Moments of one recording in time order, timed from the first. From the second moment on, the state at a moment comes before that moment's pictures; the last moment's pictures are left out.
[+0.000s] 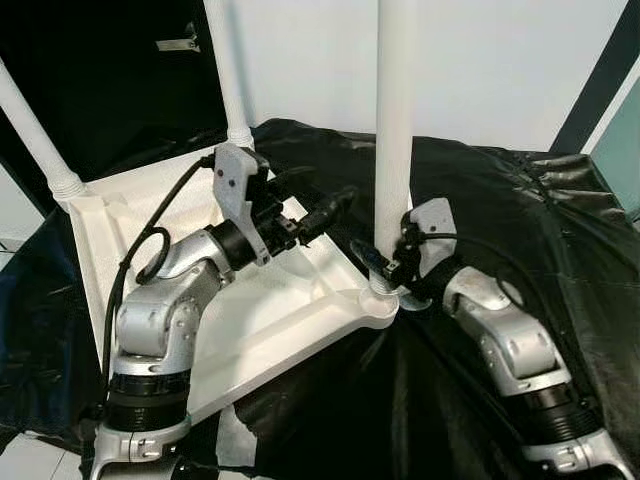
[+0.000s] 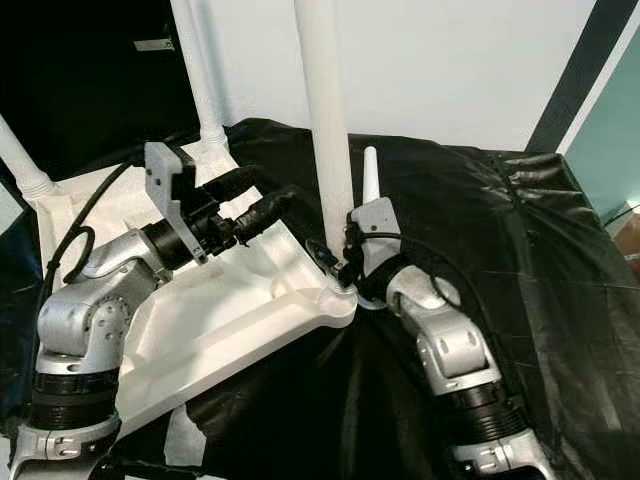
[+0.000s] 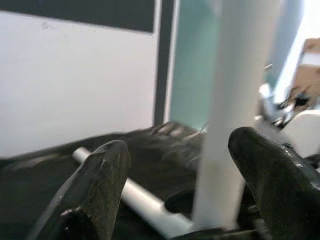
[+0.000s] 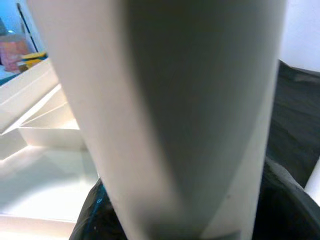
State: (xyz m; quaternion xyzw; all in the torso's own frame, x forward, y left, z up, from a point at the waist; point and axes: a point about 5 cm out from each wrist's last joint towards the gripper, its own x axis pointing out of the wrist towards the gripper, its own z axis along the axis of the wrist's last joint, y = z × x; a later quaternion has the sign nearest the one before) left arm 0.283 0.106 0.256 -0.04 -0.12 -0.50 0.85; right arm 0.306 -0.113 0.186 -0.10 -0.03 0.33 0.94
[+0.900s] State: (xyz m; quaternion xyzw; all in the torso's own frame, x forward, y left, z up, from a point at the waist) left arm 0.282 0.089 0.292 -0.08 -0.17 -0.58 0.79; right arm 0.300 -0.097 0.198 -0.15 -0.01 0.56 0.81
